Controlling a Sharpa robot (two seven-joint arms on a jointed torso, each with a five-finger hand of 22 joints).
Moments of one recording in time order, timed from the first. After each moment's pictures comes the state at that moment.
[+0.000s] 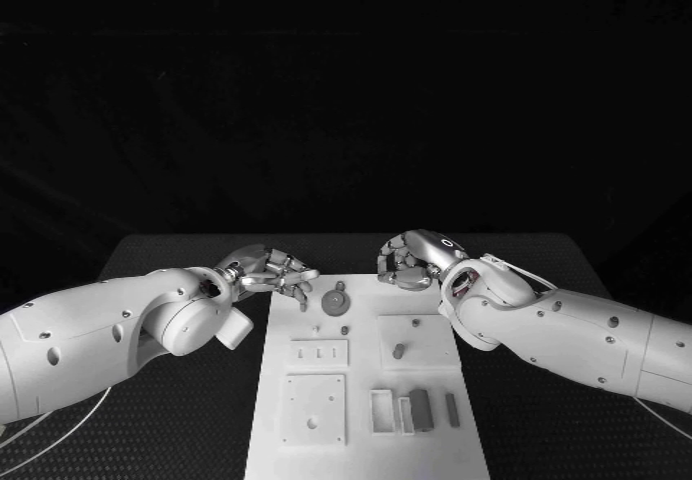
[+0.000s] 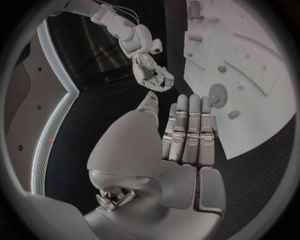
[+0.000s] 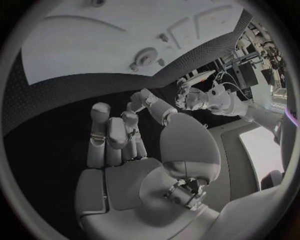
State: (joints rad) left arm 1.34 -0.80 -0.14 1.44 -0.35 -0.14 0.07; left_hand 1.43 -0.09 0.02 0.29 0.05 0.88 0.16 0.36 0.40 1.16 0.10 0.23 0.26 0.99 0.08 0.47 0.75 0.02 0.92 -0.01 0.19 0.64; right arm 1.19 -0.71 0.00 1.41 -1.48 -0.50 -0.17; right_hand 1.05 -0.08 0.65 -0.28 0.05 0.99 0.08 0.28 0.71 1.12 -0.02 1.09 1.10 1.25 -0.13 1.43 0.92 0.22 1.18 -0.05 0.91 1.31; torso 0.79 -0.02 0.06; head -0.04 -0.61
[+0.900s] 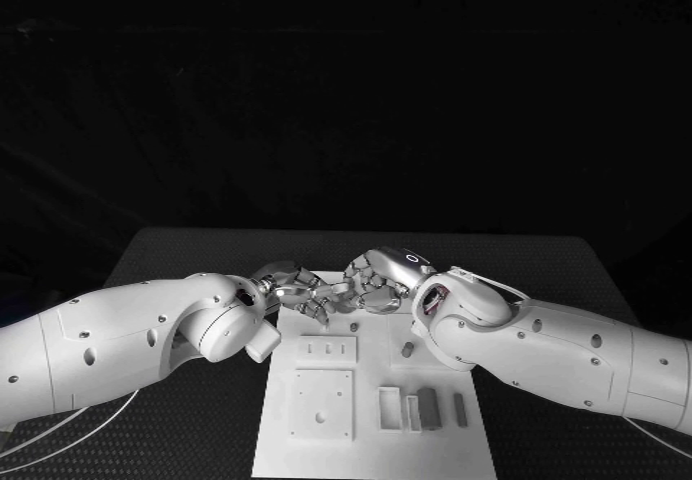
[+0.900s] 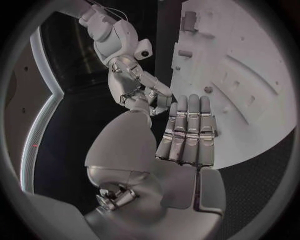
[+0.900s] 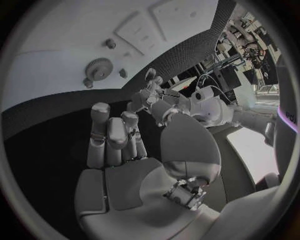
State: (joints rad) left arm 1.33 -0.77 -0.17 1.52 -0.37 -0.23 -0.12; left_hand 1.28 -0.06 -0.06 0.29 0.05 0.90 0.16 0.35 0.39 1.16 0.09 0.22 0.32 1.00 0.07 0.49 0.77 0.02 0.94 -0.03 0.19 0.66; right arm 1.18 -0.62 -0.02 1.50 -1.53 -0.42 -0.21; right_hand 1.04 -0.09 0.65 -0.28 0.05 0.99 0.07 0.28 0.71 1.12 -0.02 1.09 1.10 1.26 -0.12 1.43 0.92 0.22 1.18 -0.05 0.91 1.31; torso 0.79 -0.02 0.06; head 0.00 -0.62
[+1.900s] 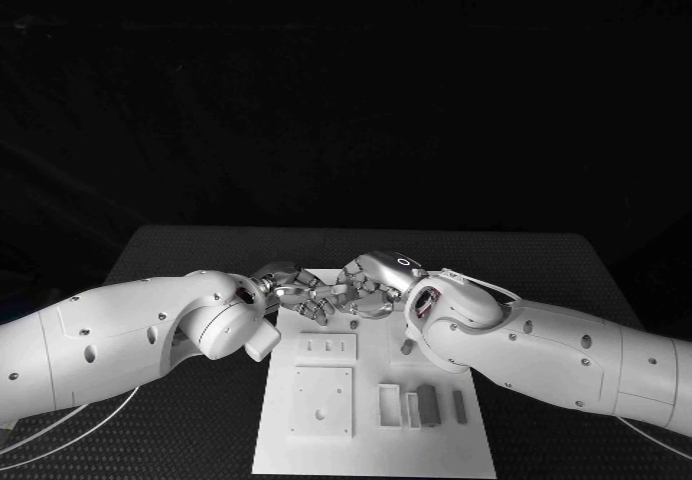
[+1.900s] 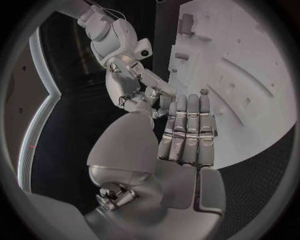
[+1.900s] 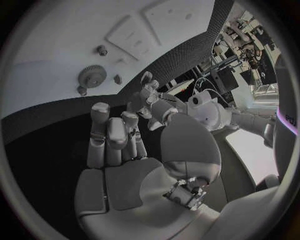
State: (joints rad) left arm 1.33 -0.77 -0.17 1.52 -0.37 -0.22 -0.15; left_hand 1.32 -0.01 -0.07 0.29 0.05 0.92 0.14 0.35 0.40 1.17 0.08 0.22 0.35 1.01 0.05 0.50 0.78 0.02 0.96 -0.04 0.19 0.67; right arm 1.18 -0.60 -0.03 1.49 -1.54 -0.40 -0.21; right_hand 1.04 -0.10 0.65 -0.28 0.05 0.99 0.07 0.27 0.71 1.12 -0.02 1.09 1.10 1.26 -0.12 1.43 0.92 0.22 1.19 -0.05 0.91 1.31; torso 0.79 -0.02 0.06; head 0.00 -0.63
